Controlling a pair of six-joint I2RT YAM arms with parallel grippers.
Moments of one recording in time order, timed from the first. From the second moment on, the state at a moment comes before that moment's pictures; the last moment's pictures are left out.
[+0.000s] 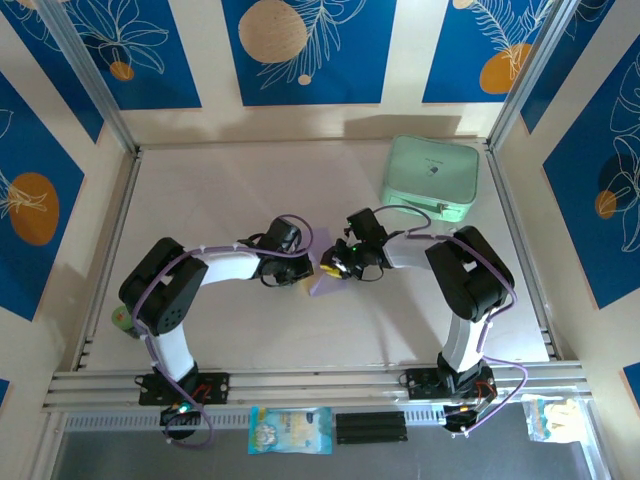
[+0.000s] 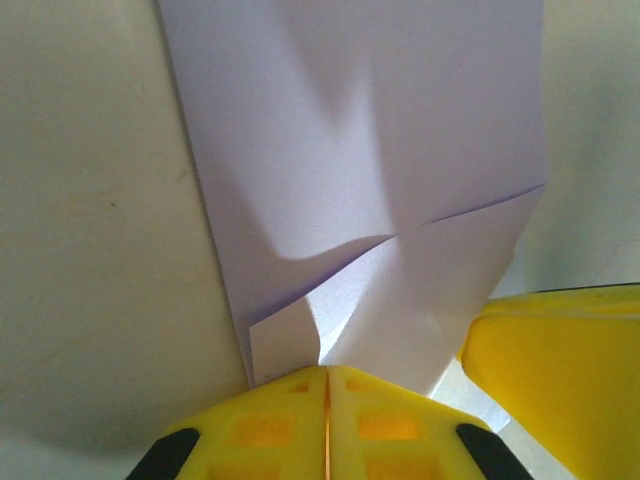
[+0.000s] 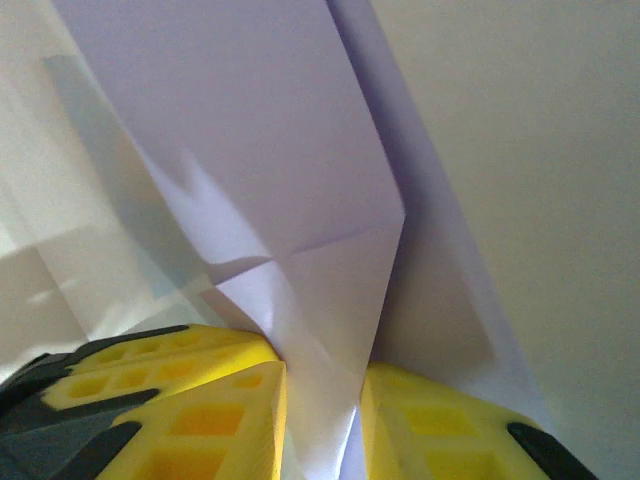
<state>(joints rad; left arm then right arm) -0.66 1.79 0.92 -0.13 0.29 -0.91 0.54 1.81 0.89 -0.09 -0.53 1.03</state>
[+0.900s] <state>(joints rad) -0.64 1.71 0.87 -0.13 0.30 -0.93 0.56 1.84 0.87 0.01 -0.56 0.94</state>
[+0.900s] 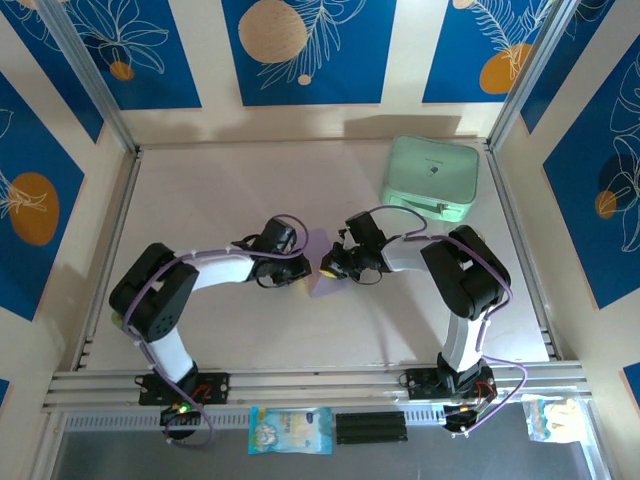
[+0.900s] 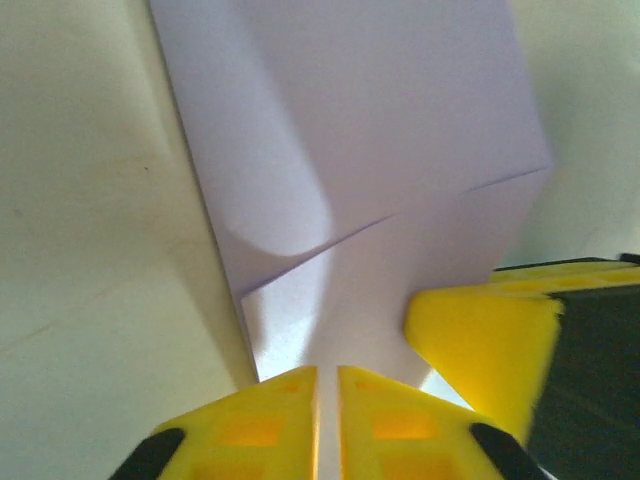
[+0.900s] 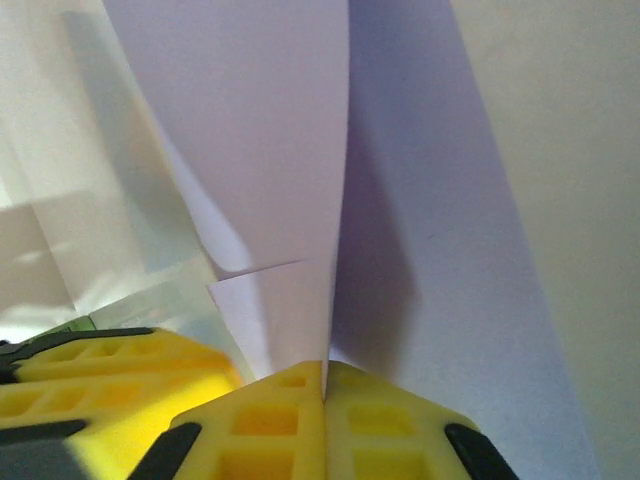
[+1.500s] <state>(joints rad) -0.55 1.40 0.64 0.22 0.49 -1.11 0.46 1.59 0.87 0.12 -0.68 0.97</state>
